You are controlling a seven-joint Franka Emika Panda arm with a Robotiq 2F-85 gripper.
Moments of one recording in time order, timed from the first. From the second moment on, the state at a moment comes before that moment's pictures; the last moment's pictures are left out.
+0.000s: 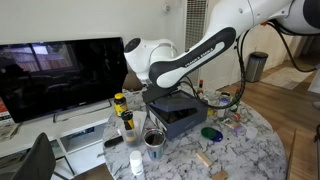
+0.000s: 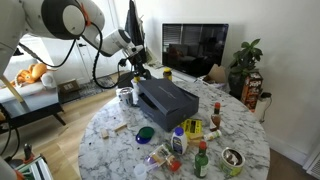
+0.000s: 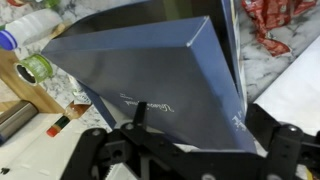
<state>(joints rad) 0.27 0.74 0.23 -1.35 -0.73 1.87 1.28</state>
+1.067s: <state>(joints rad) 0.27 0.48 0.08 -1.85 -0.49 2.40 1.35</state>
